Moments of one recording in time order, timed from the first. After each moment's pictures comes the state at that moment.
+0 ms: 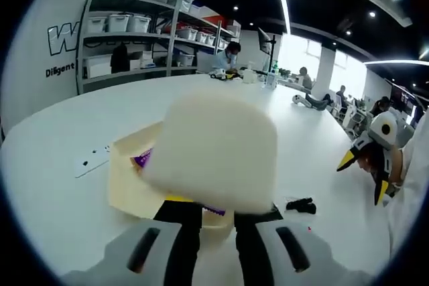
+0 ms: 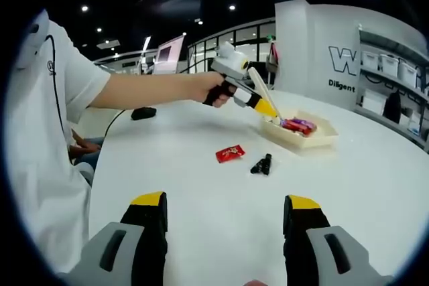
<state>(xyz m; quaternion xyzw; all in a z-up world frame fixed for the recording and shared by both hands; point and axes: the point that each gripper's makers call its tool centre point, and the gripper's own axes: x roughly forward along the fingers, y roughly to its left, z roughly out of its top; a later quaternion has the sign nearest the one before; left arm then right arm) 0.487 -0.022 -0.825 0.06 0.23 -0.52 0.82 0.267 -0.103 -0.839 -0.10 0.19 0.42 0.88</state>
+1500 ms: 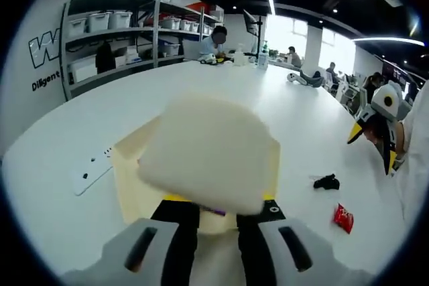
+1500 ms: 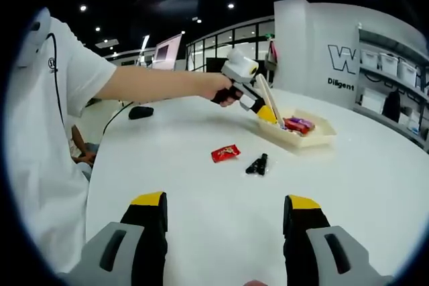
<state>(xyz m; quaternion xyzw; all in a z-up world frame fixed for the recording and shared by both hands) 0.513 -0.018 -0.844 0.12 0.24 -0.55 0.79 0.274 -0.105 -0.840 -0.10 0.20 0.41 0.88</state>
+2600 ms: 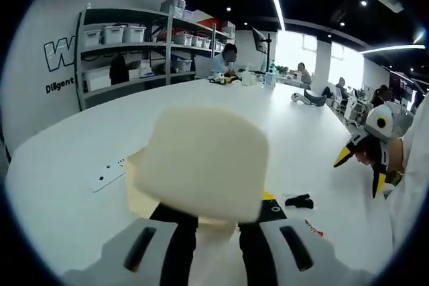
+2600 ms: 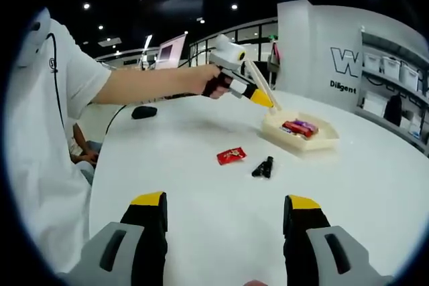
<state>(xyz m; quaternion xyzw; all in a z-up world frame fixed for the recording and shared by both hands) 0.470 0.000 -0.794 0.08 0.19 -0.52 0.83 0.267 -0.096 -0.837 -0.10 0.19 0.42 0.88</state>
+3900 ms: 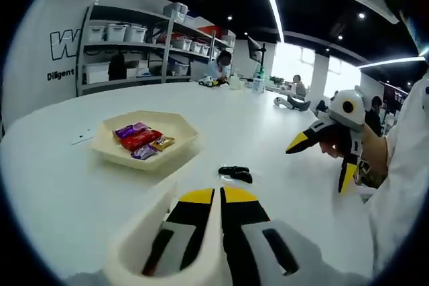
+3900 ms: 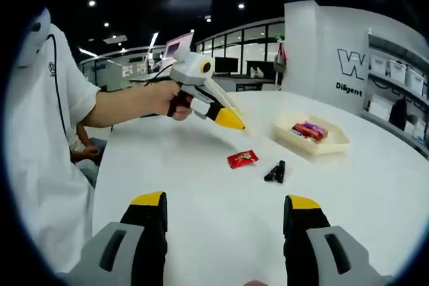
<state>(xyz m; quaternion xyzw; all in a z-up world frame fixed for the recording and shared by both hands) 0.366 0.006 -0.826 0.04 0.20 -0.54 0.82 0.262 -0.081 -0.838 -0.11 0.19 0.44 0.87</state>
